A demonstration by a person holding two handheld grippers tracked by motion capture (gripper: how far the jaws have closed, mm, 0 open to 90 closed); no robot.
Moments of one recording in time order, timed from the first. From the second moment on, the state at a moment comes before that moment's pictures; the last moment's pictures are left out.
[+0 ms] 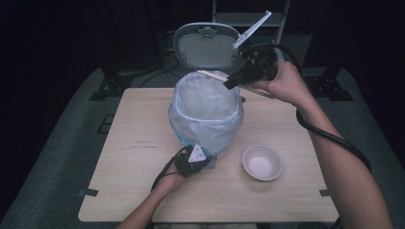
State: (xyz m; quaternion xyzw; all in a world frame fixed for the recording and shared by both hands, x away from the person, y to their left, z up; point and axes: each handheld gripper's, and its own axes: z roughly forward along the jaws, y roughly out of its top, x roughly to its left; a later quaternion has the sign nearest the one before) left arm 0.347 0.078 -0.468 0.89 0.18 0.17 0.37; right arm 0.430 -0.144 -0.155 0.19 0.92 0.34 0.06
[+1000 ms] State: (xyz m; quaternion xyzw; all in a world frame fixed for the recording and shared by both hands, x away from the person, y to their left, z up) left arm 0.347 0.078 -0.468 0.89 0.18 0.17 0.37; right arm 0.446 -0.109 -0.158 0.17 0.93 0.32 0.06
